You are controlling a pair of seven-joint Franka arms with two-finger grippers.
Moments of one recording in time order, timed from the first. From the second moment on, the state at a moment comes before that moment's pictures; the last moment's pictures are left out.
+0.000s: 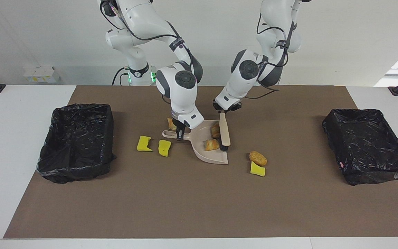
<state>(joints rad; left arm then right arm) -0.69 0.09 0.02 -2.11 -0.30 2.09 -0.41 0.38 0.32 0.13 -1.83 -0.18 2.10 -0.95</state>
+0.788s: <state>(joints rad) -0.45 0.07 0.07 -1.95 -0.14 2.00 -0.10 0.38 0.32 0.13 -1.83 -0.18 2.09 -0.95</state>
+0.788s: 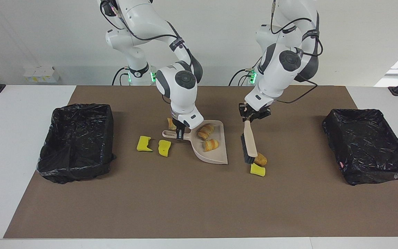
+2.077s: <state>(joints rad) -0.24 0.27 0.05 -1.90 0.07 2.00 0.52 0.46 0.28 0.13 -1.84 -0.39 1.88 -0.69</state>
